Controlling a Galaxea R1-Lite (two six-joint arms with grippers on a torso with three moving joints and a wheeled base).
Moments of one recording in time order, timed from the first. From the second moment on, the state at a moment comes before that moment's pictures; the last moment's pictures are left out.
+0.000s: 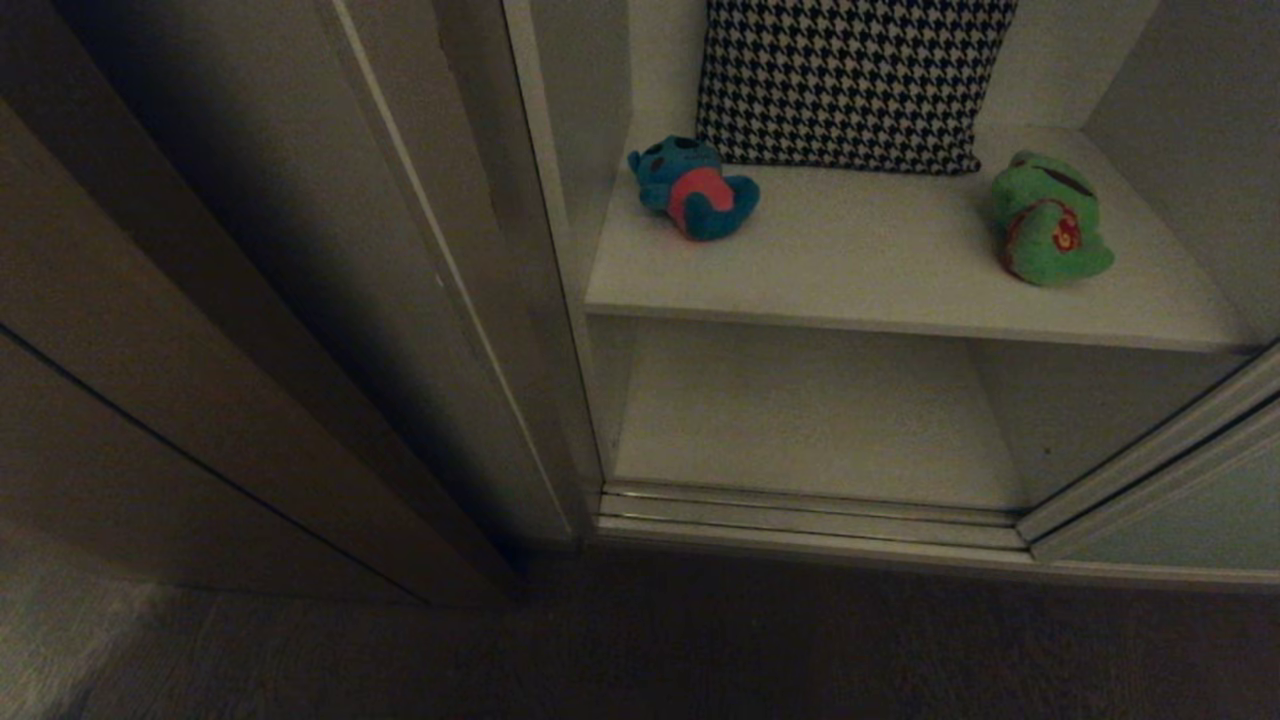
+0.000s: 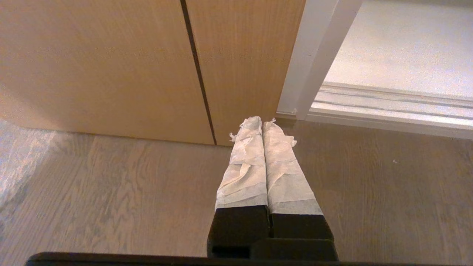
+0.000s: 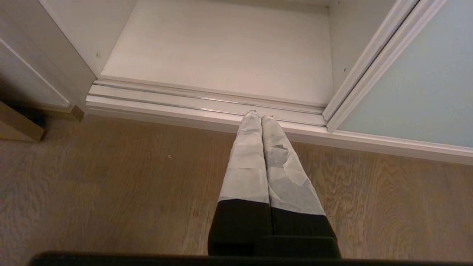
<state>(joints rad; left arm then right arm) -0.01 0.00 0.00 0.00 0.00 -0.01 0.00 0.00 0.00 0.01 0.00 0.00</state>
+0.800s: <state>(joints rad) -0.01 0.00 0.00 0.00 0.00 -0.01 0.00 0.00 0.00 0.01 0.00 0.00</state>
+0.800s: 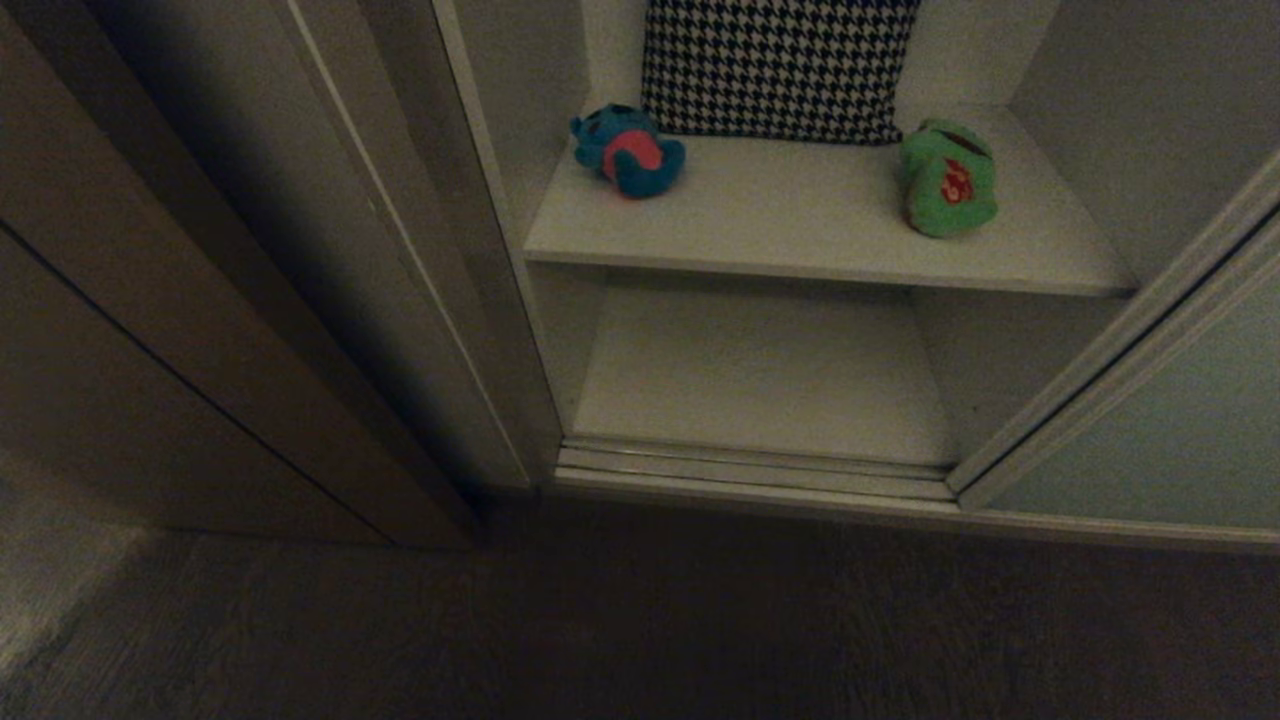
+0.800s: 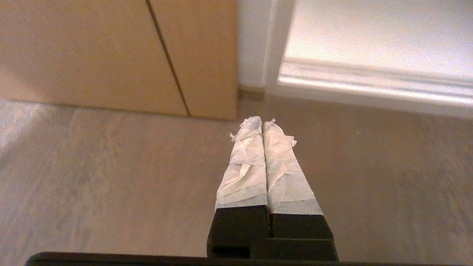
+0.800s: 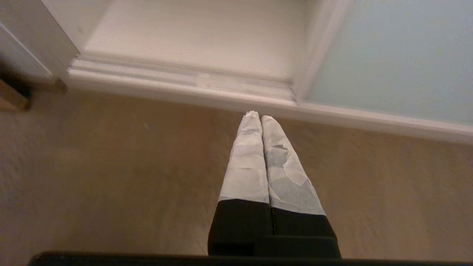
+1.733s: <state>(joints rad) -0.01 0.00 0.00 0.00 0.00 -0.01 0.00 0.00 0.00 0.01 0.00 0.00</state>
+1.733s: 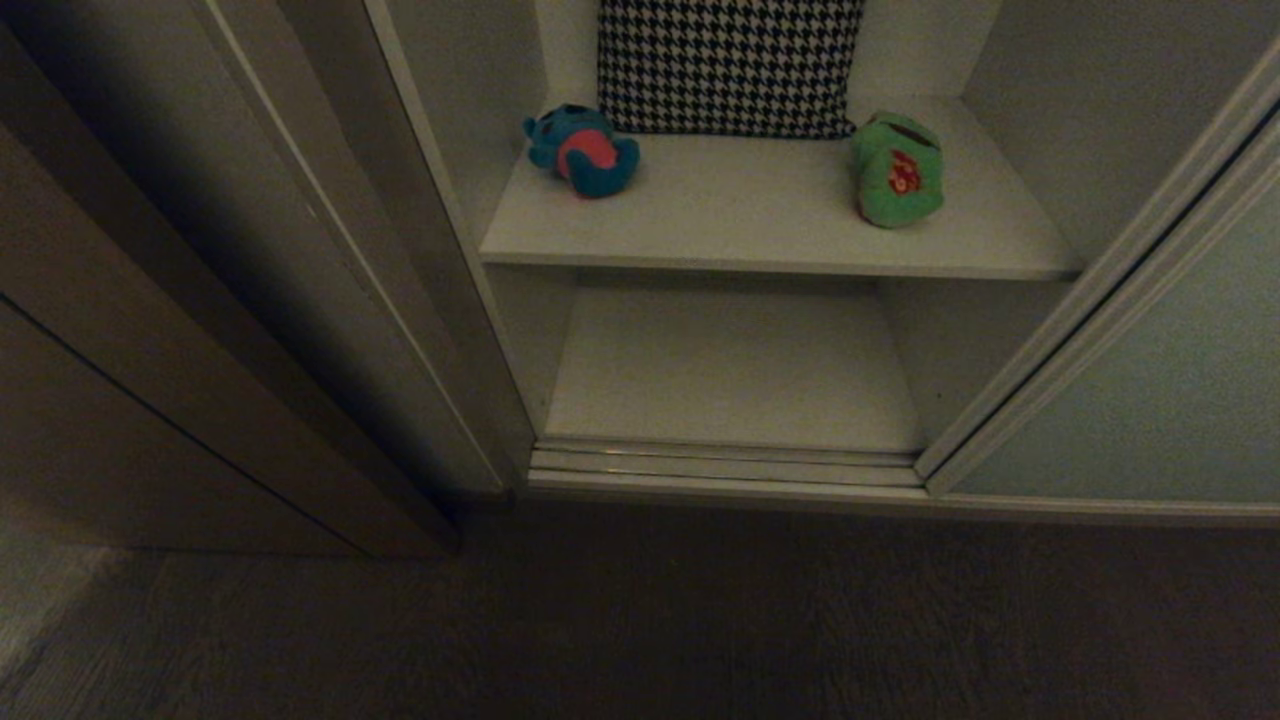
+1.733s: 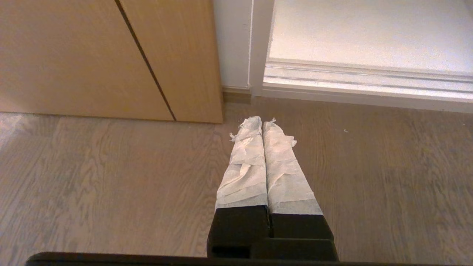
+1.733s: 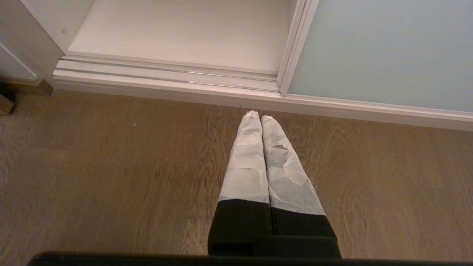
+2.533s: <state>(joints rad) -0.01 0.00 0.00 0.00 0.00 0.00 0.00 0.00 0.00 0.01 0.00 0.00</state>
